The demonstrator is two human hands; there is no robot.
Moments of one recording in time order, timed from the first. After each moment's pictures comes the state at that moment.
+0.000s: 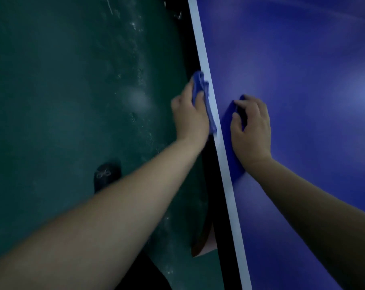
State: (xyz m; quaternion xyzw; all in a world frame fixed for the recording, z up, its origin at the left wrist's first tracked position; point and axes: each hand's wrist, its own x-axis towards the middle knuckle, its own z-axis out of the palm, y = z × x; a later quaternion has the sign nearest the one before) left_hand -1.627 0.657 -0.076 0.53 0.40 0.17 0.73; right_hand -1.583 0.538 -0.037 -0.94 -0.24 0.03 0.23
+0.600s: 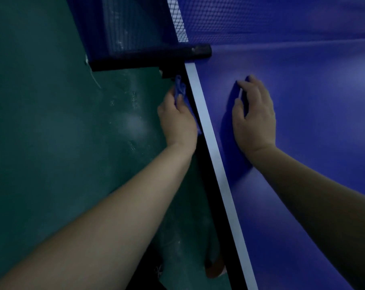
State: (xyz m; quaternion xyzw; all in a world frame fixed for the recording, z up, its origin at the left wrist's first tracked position) left_hand -1.500 0.785 -0.093 0.54 0.47 0.15 0.68; right_hand -1.436 0.667 -0.044 -0.96 -0.20 0.02 0.20
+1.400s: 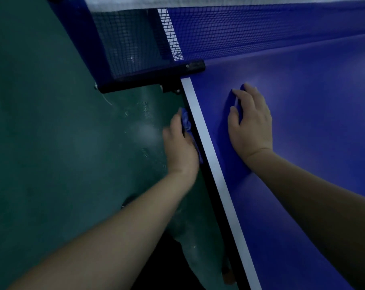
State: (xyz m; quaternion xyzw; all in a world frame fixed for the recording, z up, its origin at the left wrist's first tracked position) left_hand -1.534 0.762 -0.093 0.67 0.42 0.12 0.60; right_hand -1.436 0.667 -0.042 -0.96 -0.21 0.02 0.20
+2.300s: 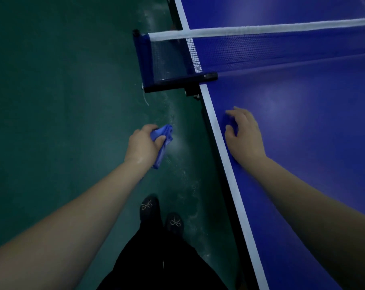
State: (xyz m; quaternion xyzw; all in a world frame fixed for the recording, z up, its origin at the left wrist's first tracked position) left_hand -1.651 0.859 -0.056 0.82 0.42 0.00 0.39; right_hand -1.499 0.653 -0.015 -0.92 -0.26 0.08 0.29
